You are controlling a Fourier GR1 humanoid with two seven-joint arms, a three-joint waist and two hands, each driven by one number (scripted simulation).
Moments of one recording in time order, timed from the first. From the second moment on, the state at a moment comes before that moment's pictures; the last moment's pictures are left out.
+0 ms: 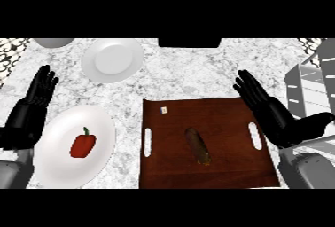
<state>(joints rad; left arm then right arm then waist) -0.15 0.52 -0.13 -1.49 0.30 0.21 -0.18 -0.24 -0.41 0.29 -1.56 -0.46 -0.02 0.00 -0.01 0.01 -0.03</state>
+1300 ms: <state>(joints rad) 0.04 0.55 -0.14 -1.31 0.35 0.13 0.06 -0.23 -0.55 0.60 -1.44 0.31 -0.11 0.21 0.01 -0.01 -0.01</state>
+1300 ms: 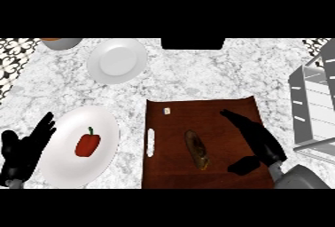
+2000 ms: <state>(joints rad) 0.04 0.53 -0.10 -1.33 0.32 0.11 0.07 -0.44 -0.29 0.68 -1.61 0.34 0.25 0.91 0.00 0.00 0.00</state>
